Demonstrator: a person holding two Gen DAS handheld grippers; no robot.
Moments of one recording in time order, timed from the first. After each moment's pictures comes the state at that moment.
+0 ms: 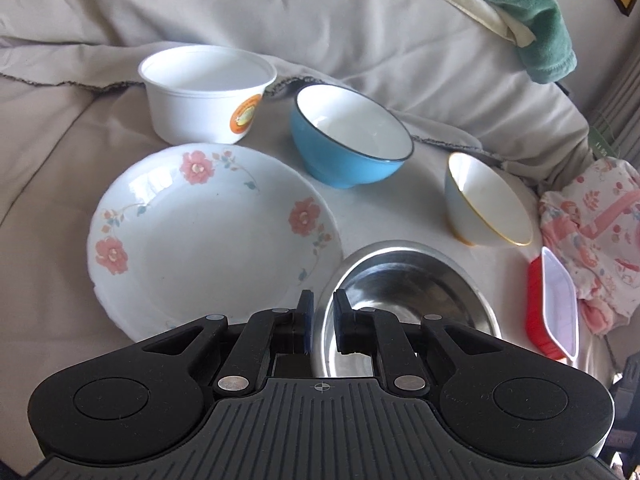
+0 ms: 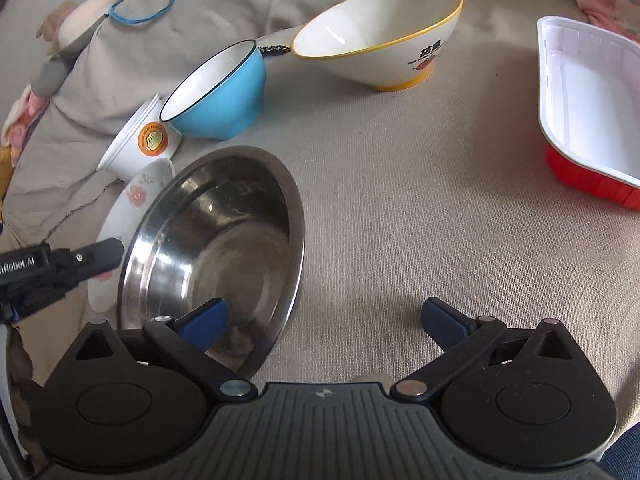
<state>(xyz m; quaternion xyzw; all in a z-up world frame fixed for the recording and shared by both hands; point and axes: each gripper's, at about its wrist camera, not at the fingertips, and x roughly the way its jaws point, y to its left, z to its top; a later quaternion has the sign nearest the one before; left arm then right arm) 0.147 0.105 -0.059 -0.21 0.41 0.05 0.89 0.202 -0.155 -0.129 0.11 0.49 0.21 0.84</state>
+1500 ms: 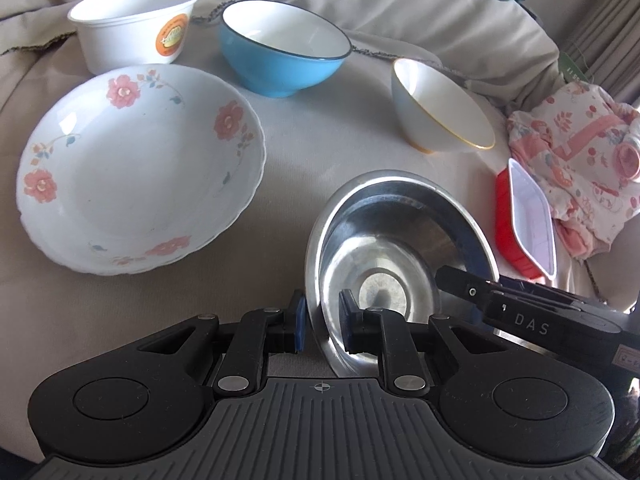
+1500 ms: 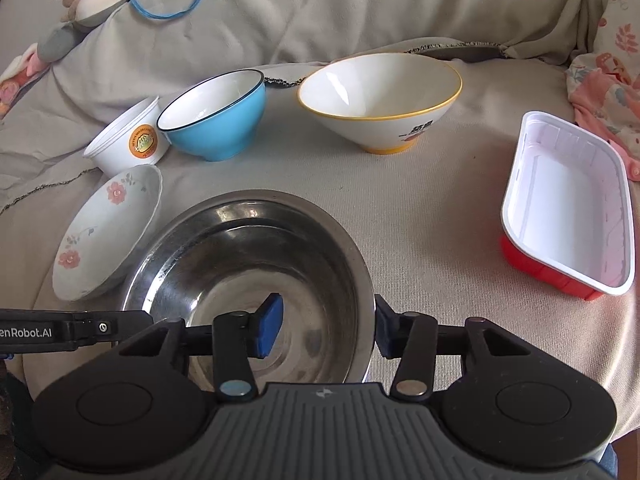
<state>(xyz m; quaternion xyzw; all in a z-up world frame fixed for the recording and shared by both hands) 0.146 0.058 -0.075 -0.19 0.48 -0.02 0.85 0.193 -0.157 -0.091 0.02 0.44 0.19 0.88</state>
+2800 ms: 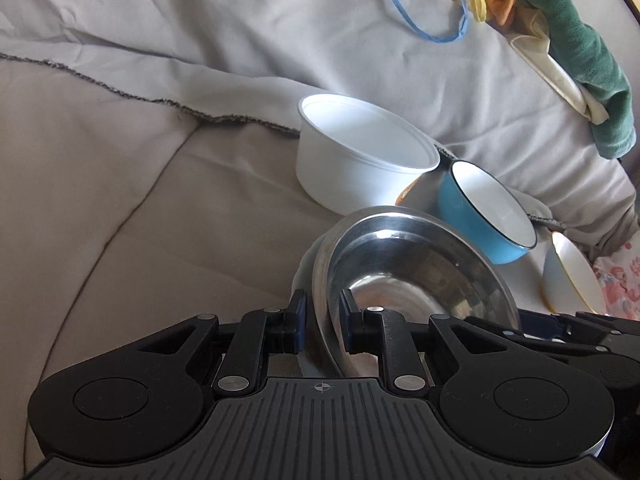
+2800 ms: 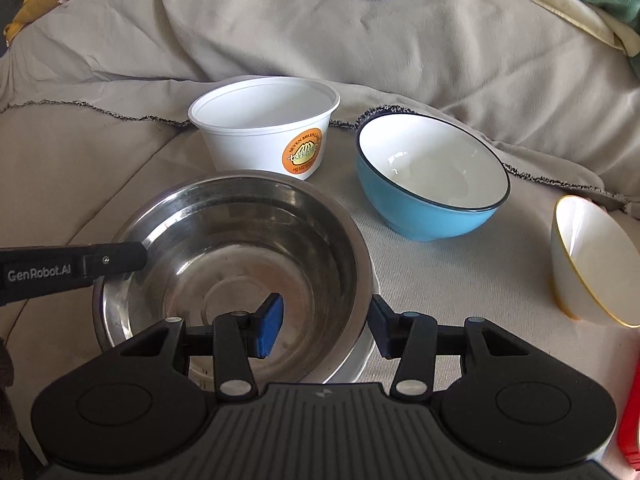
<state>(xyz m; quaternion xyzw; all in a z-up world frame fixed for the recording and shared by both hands) 0.132 0.238 -0.076 -0.24 0.35 0.11 0.90 0.215 0.074 -0.069 -0.16 0.39 0.24 0.87</state>
